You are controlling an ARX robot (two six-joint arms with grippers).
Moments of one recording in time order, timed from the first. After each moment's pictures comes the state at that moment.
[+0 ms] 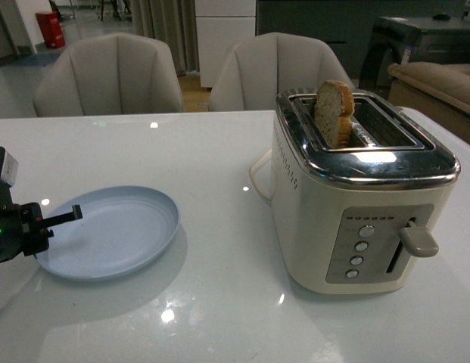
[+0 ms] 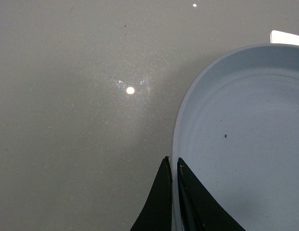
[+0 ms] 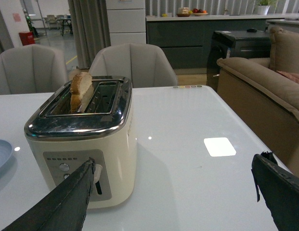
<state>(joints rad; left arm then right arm) 0.03 2.12 0.85 0.60 -0.11 -0.22 0.00 0.00 0.01 0.00 0.00 0.00</state>
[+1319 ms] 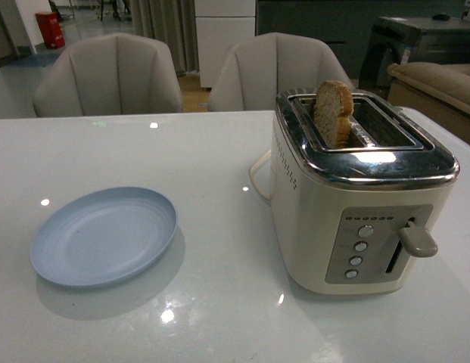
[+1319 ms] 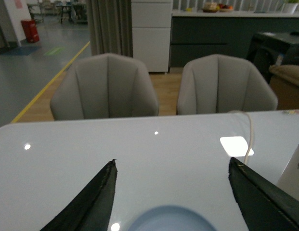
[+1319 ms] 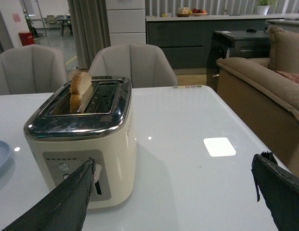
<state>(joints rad) -0.07 1.16 0.60 0.54 -0.06 -0.04 0.00 0.00 0.01 0.00 0.00 0.00</state>
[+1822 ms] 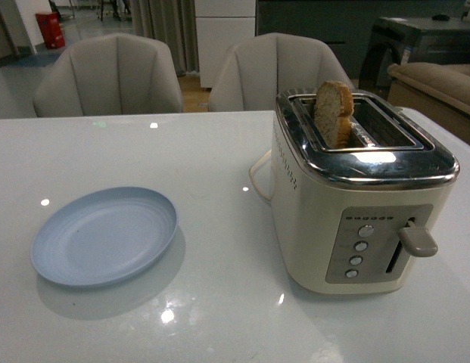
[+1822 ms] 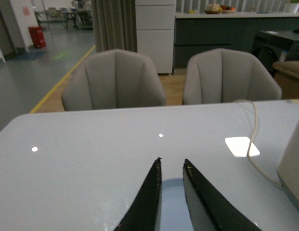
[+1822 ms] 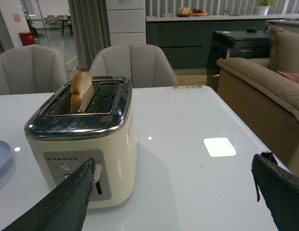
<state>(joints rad) 0.00 0.96 0.34 0.61 0.00 -0.02 0.00 0.00 0.01 0.00 0.00 0.00</state>
